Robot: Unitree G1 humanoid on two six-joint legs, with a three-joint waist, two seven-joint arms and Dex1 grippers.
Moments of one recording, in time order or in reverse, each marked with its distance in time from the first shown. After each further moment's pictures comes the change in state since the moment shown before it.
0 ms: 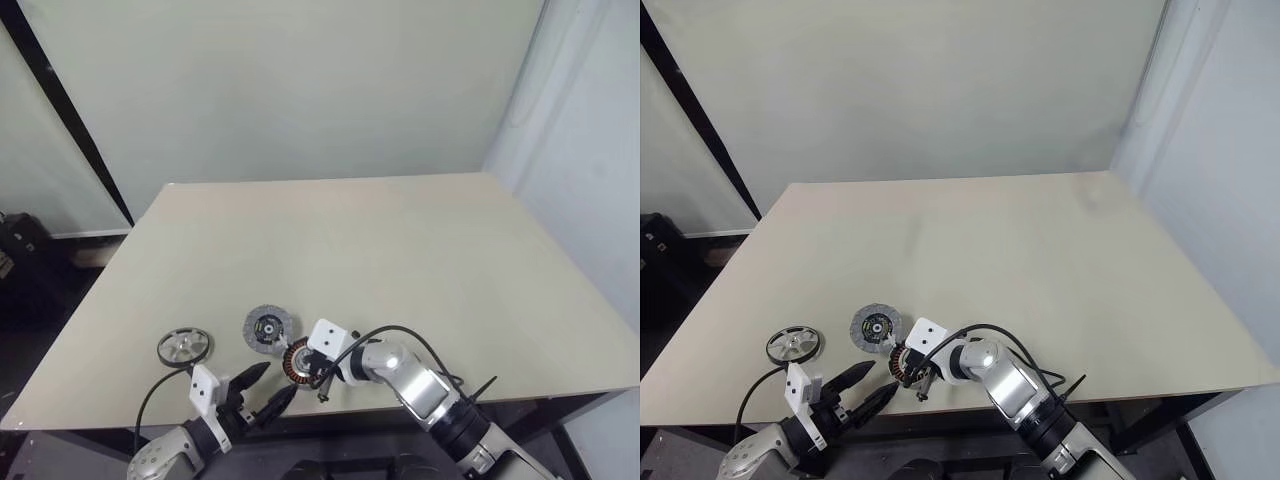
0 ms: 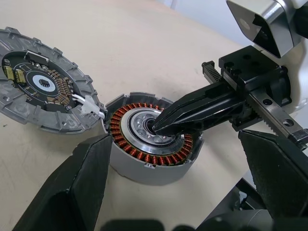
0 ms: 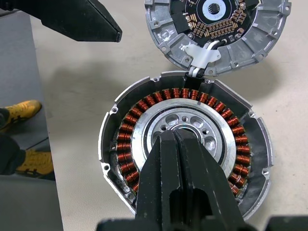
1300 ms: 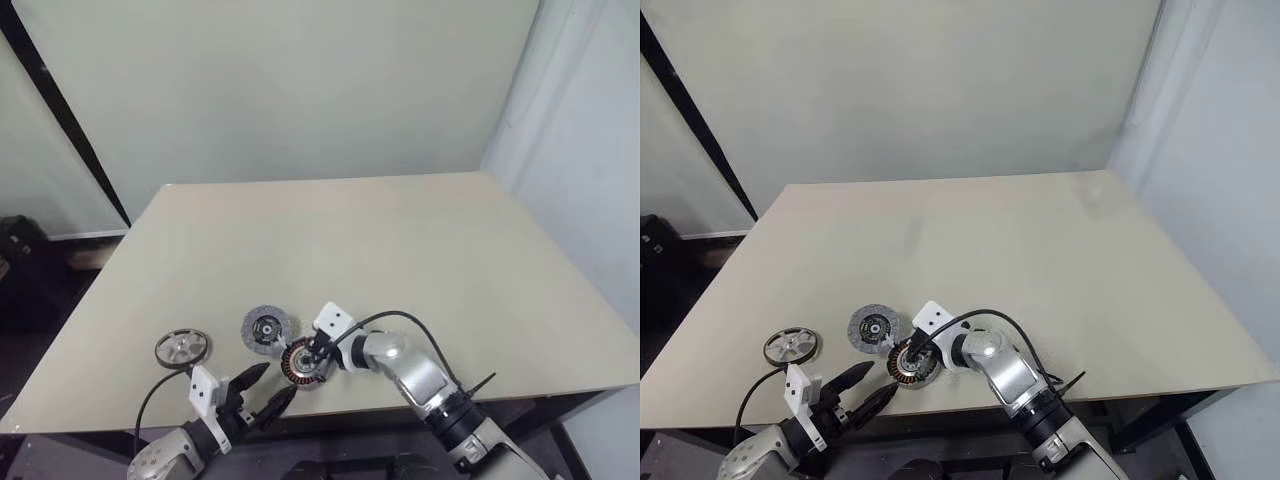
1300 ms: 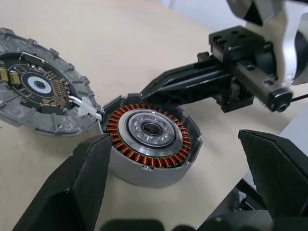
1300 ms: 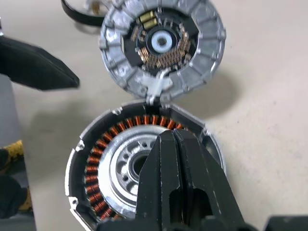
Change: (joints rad) left arm 0.005 -0.006 -0.001 0.002 0.000 -0.008 0.002; right arm -0.025 0.052 -0.107 0.043 0.070 -0.005 -0.032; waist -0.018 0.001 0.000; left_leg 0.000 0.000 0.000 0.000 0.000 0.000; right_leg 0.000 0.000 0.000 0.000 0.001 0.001
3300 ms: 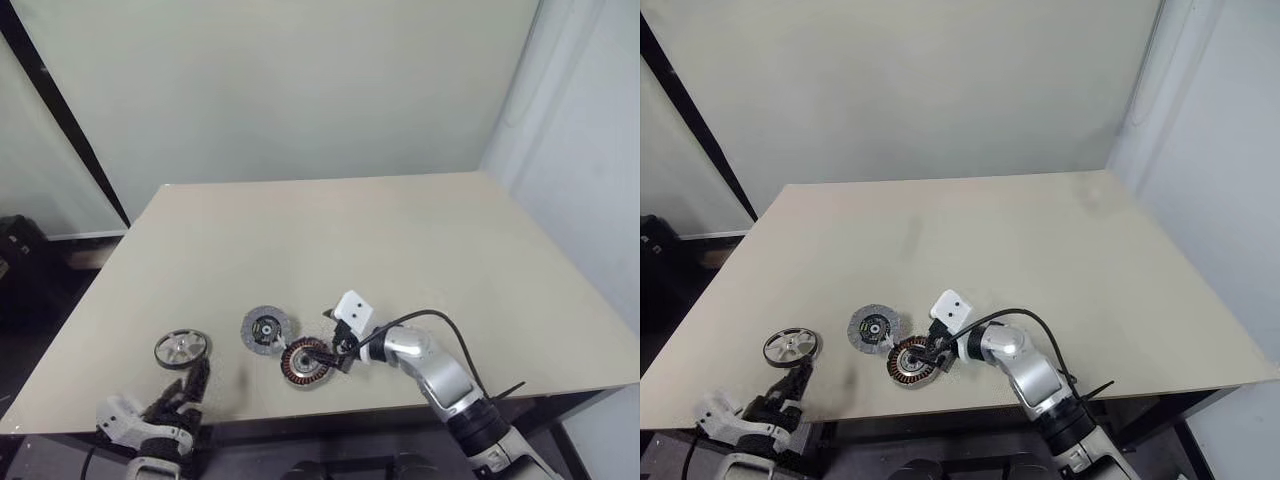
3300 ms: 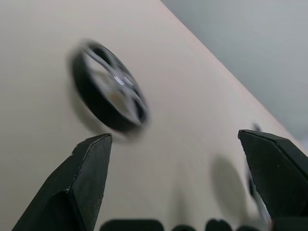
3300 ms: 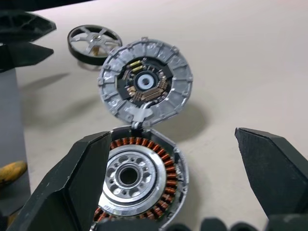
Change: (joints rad) left arm -0.016 -0.299 0.427 -0.023 -0.410 0.166 0.600; right arm 0.067 -0.084 -0.077 -0.130 0.056 -0.123 0.027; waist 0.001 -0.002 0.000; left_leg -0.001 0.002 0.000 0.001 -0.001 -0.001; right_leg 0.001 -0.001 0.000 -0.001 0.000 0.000
